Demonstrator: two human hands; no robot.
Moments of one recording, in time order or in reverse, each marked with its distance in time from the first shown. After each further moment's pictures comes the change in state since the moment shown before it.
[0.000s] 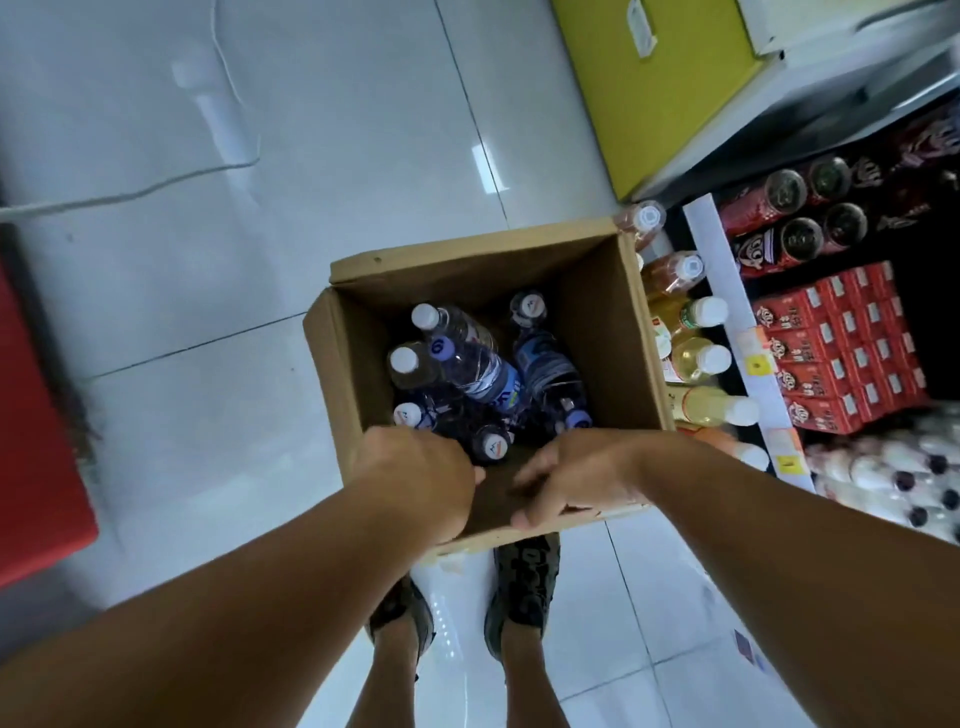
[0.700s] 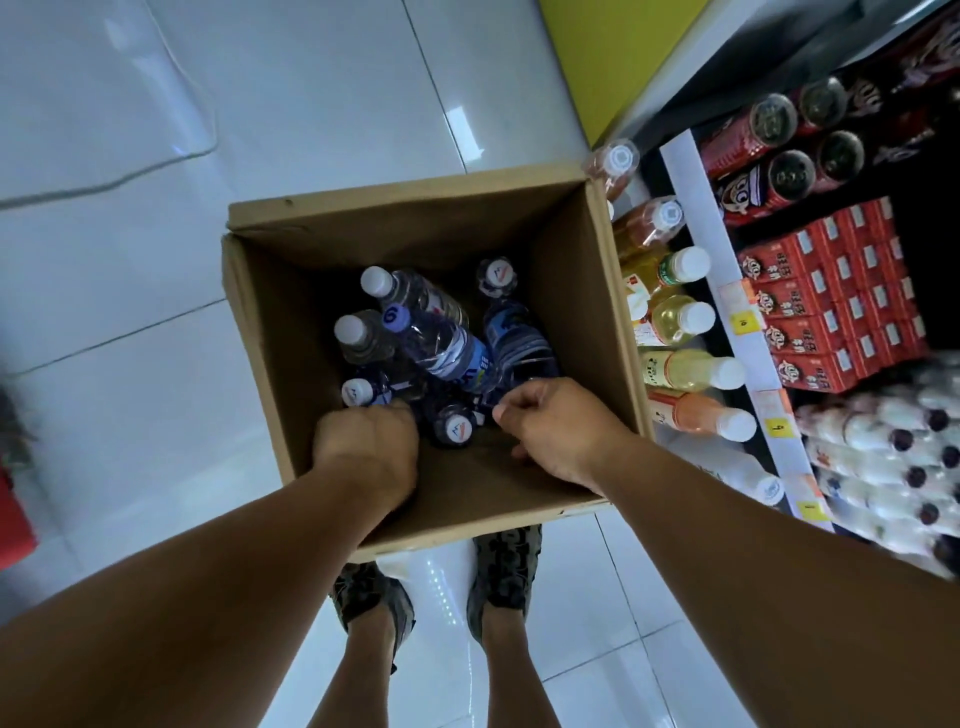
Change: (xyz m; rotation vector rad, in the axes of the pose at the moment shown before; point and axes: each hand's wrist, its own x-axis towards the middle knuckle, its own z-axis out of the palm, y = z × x) left_hand 0.065 0.011 0.045 -0.023 0.083 -0.215; right_hand 0.047 0.038 0.020 0.586 0.450 -0.080
